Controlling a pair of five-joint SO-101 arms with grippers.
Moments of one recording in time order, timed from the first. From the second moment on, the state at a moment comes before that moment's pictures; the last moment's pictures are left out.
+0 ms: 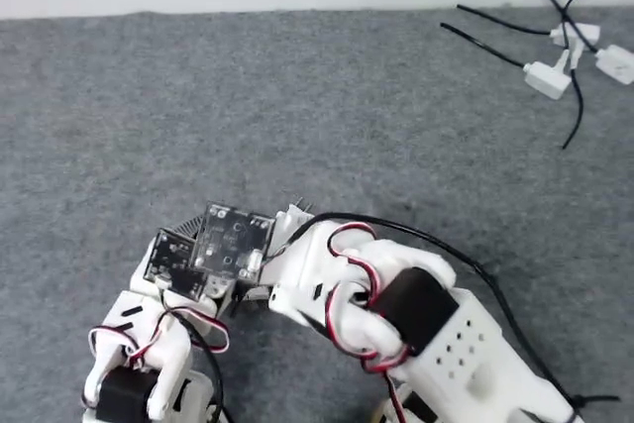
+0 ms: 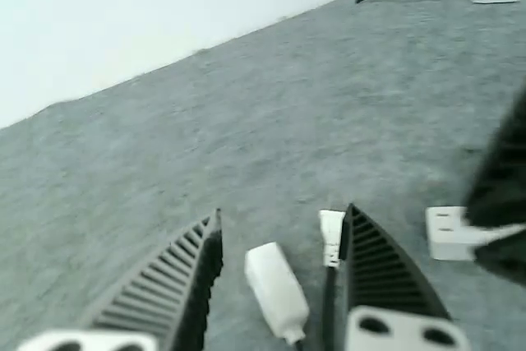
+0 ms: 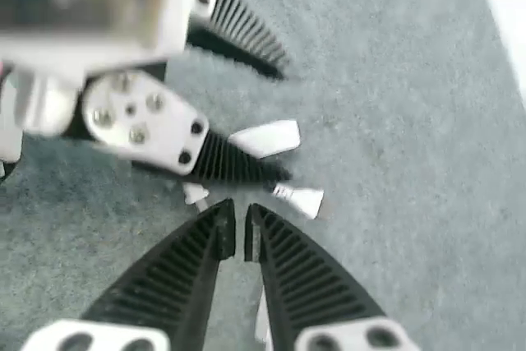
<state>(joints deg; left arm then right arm) 9.9 -103.3 78.5 63.1 -5.0 -50.5 -44.4 23.2 78.9 29.1</state>
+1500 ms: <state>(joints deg) -20.9 -103.3 88.7 43.8 9.0 -41.1 28.2 0.3 65.3 63.2</state>
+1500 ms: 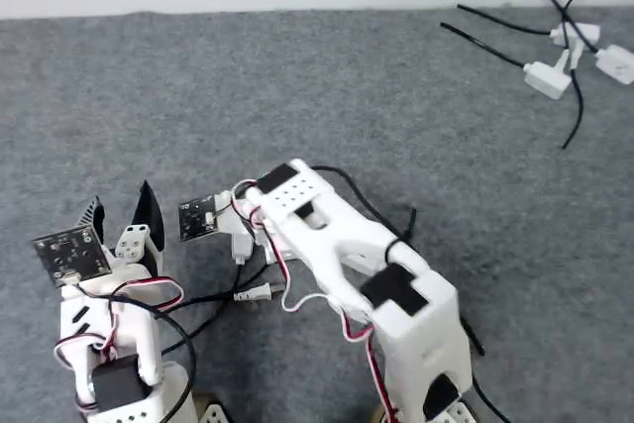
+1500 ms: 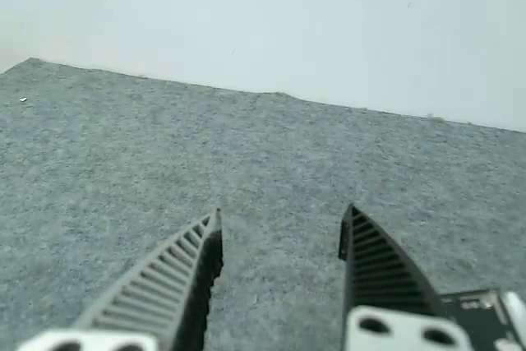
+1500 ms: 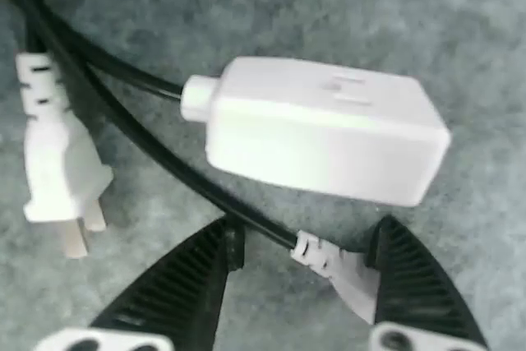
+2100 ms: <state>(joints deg) -20.9 -103.3 88.7 43.8 9.0 -40.4 37.9 -14.9 75.3 62.5</state>
